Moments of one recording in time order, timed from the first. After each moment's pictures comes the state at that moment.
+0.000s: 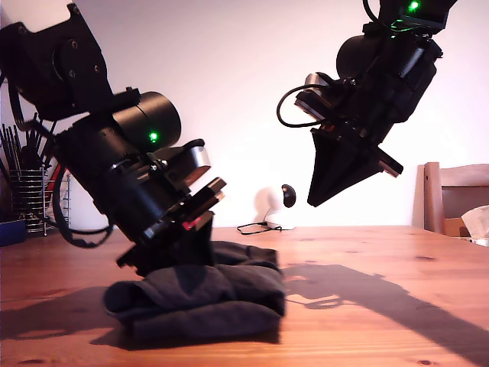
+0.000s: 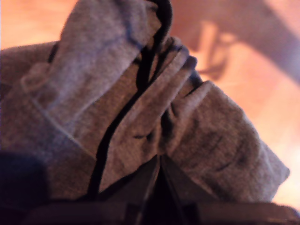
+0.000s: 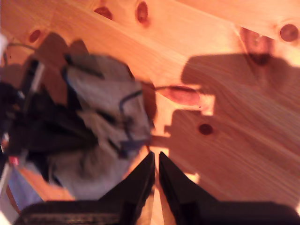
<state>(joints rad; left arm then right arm) -0.55 1.84 0.99 -0.27 0.42 -0.02 0.34 1.84 1.41 -0.80 -0.49 -0.08</state>
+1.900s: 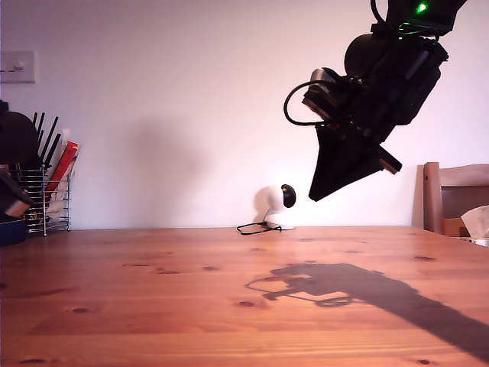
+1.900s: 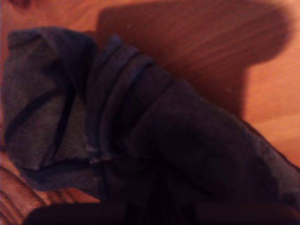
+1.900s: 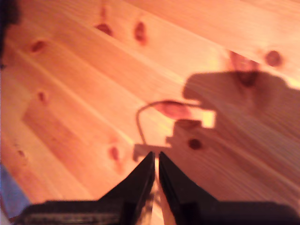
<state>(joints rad) -0.08 1.80 1.00 -0.60 -0.51 0.41 0.31 1.84 1.41 -0.74 -0.52 -0.13</state>
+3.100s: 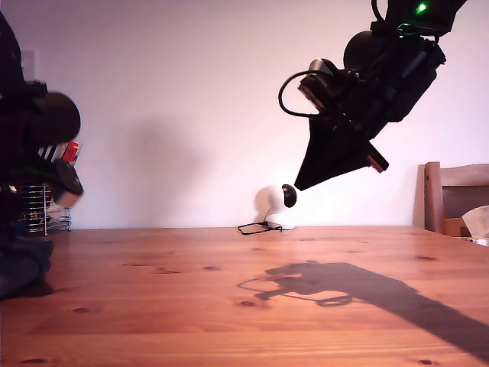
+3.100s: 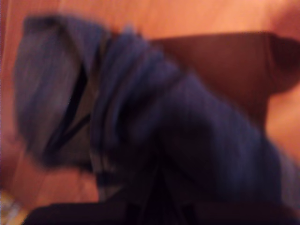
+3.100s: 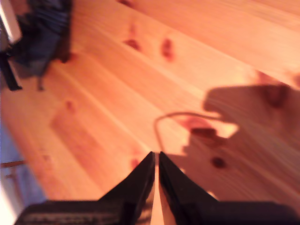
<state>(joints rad) -0.25 1.72 0.98 -0.55 -0.49 0.67 0.31 1.84 1.41 -0.70 -0.63 -0.13</state>
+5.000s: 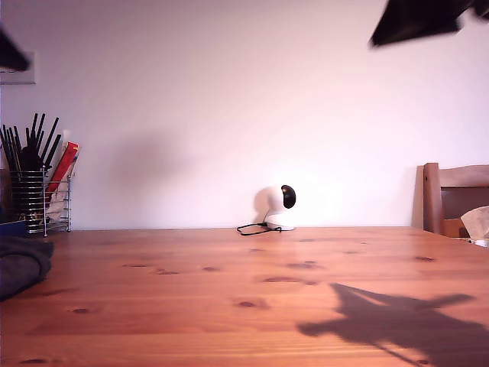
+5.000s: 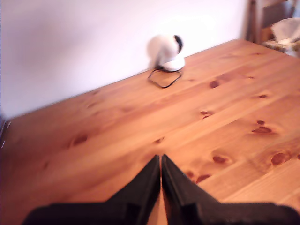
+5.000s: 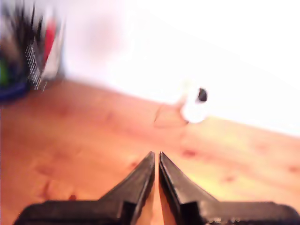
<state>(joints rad) -0.04 0.79 0.59 -0.10 0.37 0.16 0.39 0.96 0.70 0.13 0.01 -0.09</state>
